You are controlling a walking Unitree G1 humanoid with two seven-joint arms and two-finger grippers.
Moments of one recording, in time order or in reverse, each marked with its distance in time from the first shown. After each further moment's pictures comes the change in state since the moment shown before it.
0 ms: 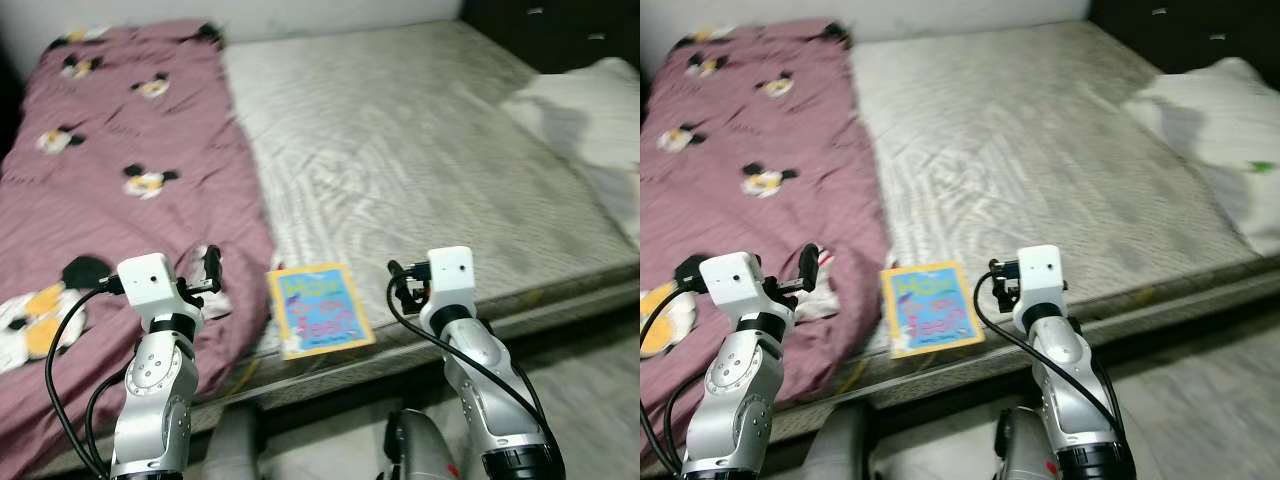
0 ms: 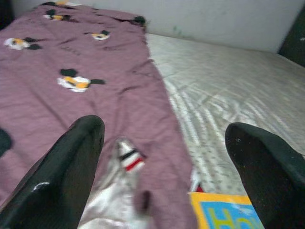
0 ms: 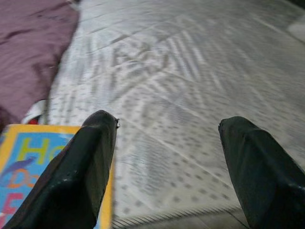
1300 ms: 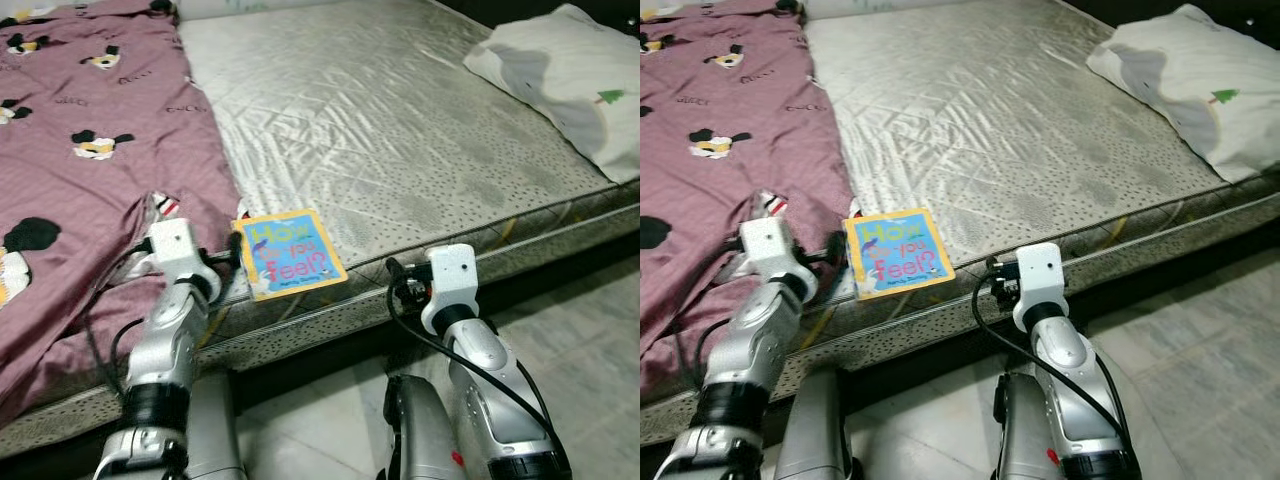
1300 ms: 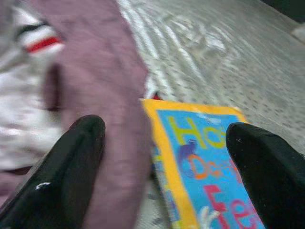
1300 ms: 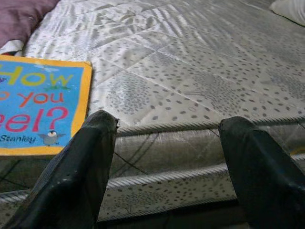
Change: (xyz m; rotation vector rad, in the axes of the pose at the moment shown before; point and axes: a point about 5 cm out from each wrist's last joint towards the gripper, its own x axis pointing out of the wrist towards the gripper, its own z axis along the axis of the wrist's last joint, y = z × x) left arm 0.062 -0.017 -0.011 -0.077 0.212 -0.133; right arm -0.008 0.000 0.007 -0.030 -0.038 0.042
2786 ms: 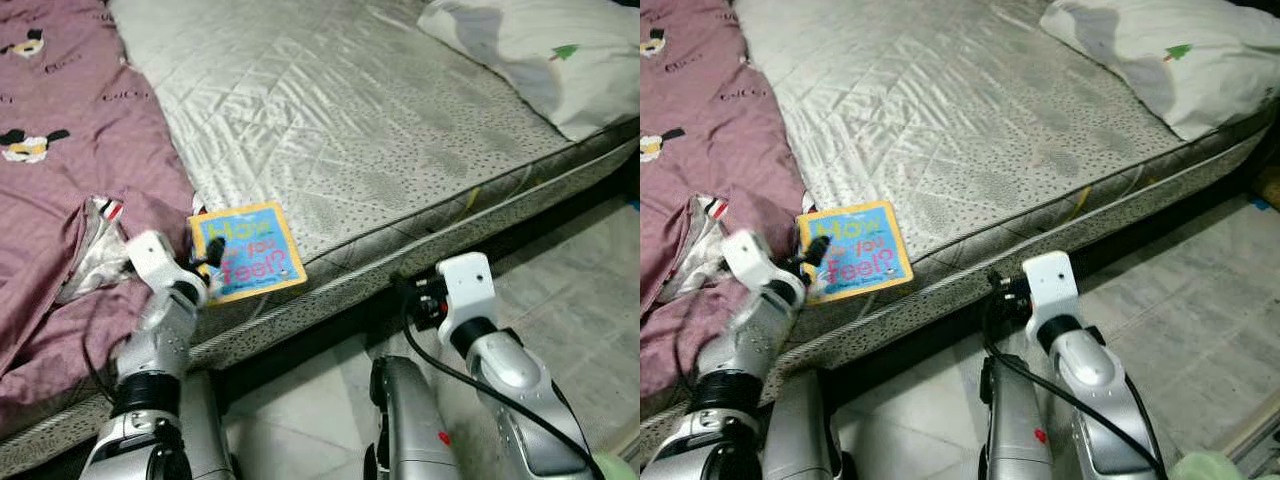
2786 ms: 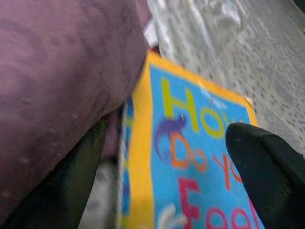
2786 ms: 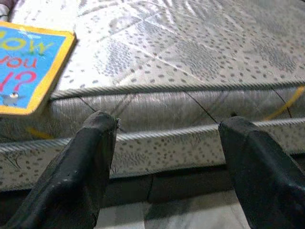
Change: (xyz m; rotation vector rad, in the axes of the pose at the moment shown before) left arm 0.003 0.032 -0.004 -0.244 0.014 0.111; right arm -0.026 -0.006 0.013 -0.063 0.005 0.107
